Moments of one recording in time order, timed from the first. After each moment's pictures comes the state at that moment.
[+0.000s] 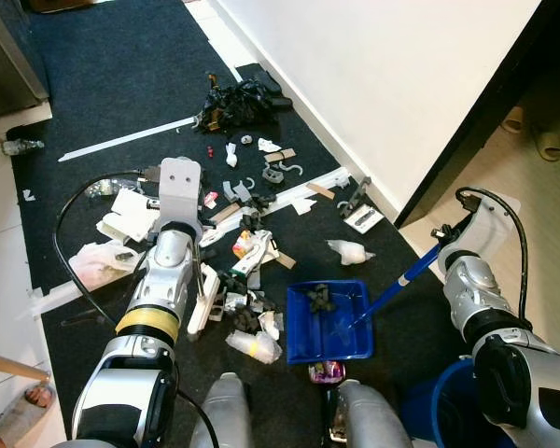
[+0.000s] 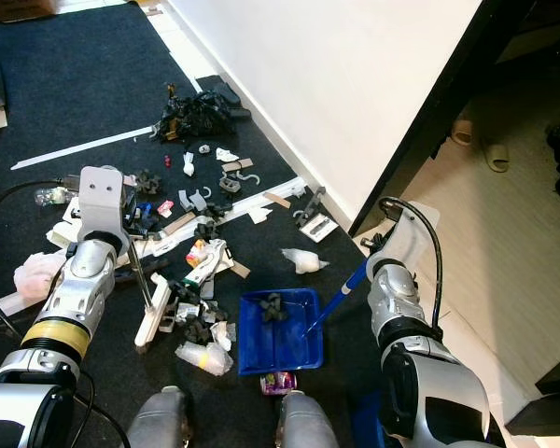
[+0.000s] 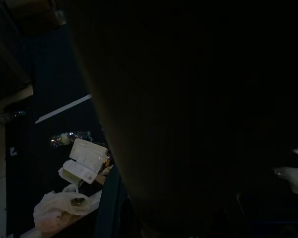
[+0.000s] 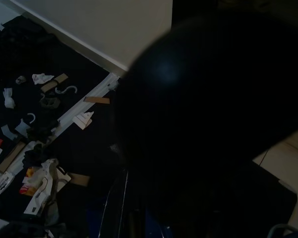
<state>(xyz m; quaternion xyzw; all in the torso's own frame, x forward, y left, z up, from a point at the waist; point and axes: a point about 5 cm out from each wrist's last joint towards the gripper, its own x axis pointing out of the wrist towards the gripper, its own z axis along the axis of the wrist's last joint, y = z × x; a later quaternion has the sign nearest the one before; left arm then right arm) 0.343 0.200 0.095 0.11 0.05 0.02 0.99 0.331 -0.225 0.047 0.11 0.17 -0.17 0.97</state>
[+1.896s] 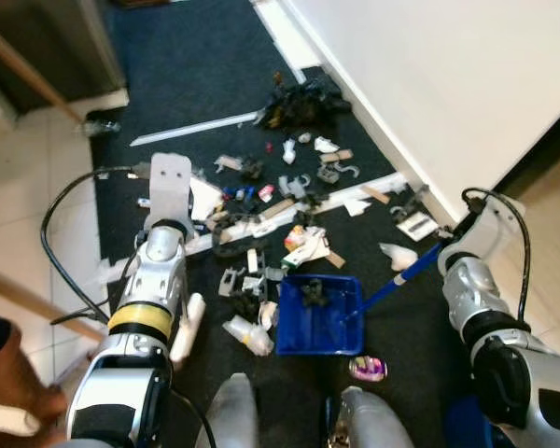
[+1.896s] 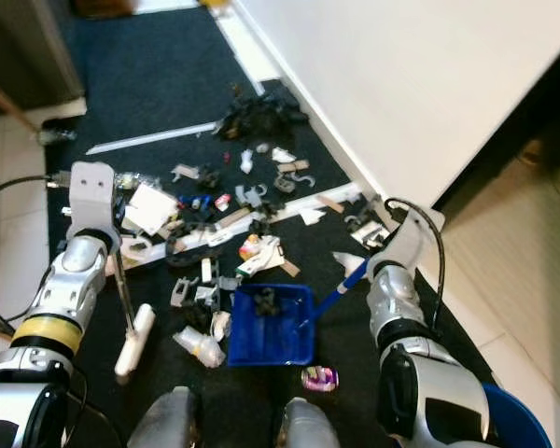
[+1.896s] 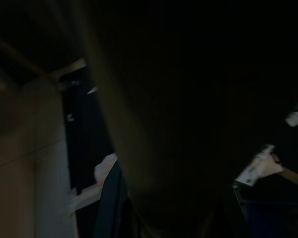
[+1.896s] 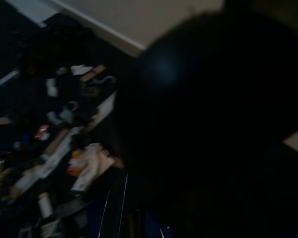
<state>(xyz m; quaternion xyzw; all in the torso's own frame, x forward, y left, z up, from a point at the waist) 0.345 0.210 0.099 0.12 0.09 0.04 0.99 0.329 -0.230 0.046 0.13 0.16 -0.19 0.96</state>
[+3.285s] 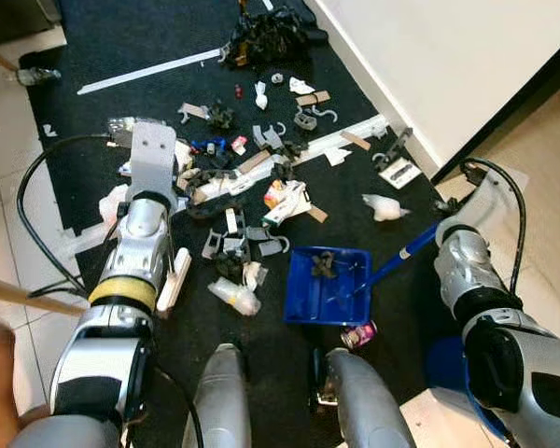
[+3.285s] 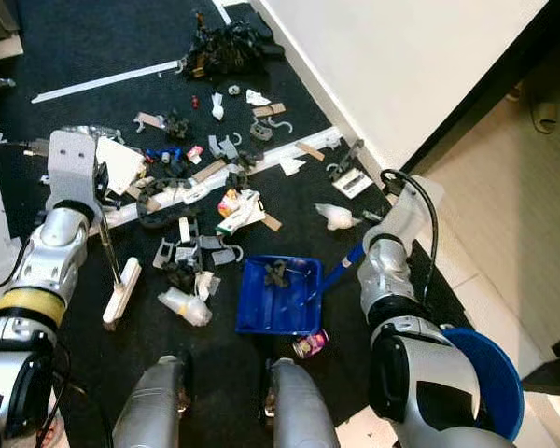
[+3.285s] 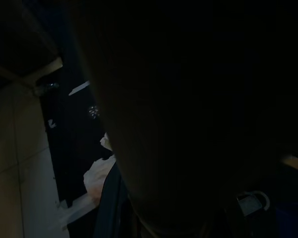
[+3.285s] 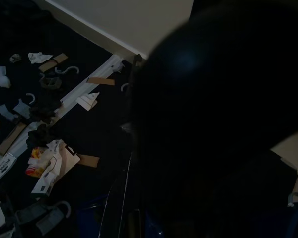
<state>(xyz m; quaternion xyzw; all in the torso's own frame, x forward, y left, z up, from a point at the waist) 0.366 0.227 0.136 0.16 0.03 0.04 0.99 0.353 -0.210 0.077 0.10 0.12 -0.21 0.97</state>
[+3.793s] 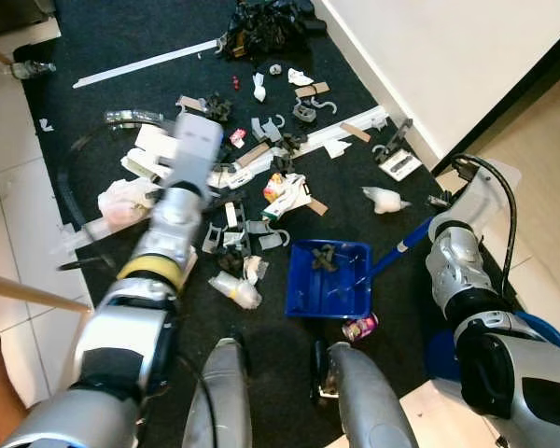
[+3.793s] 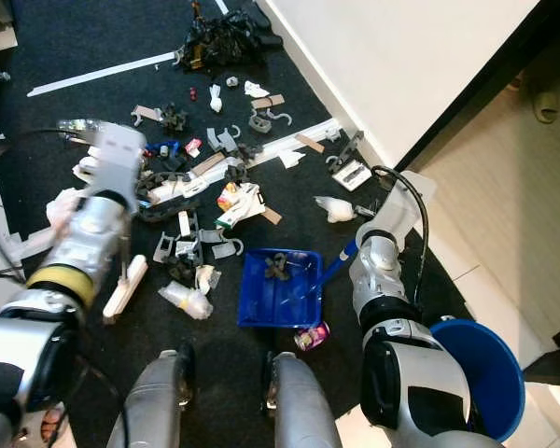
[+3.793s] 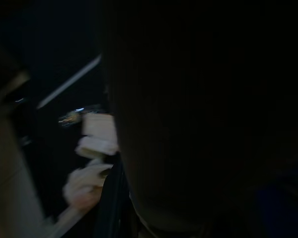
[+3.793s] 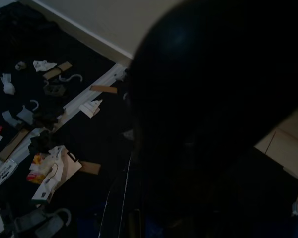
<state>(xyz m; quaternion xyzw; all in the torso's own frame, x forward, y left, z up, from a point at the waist) 0.382 0.144 0.121 0.19 0.06 -0.07 0.98 0.353 -0.200 0.082 0.09 0.08 -0.20 0.97</state>
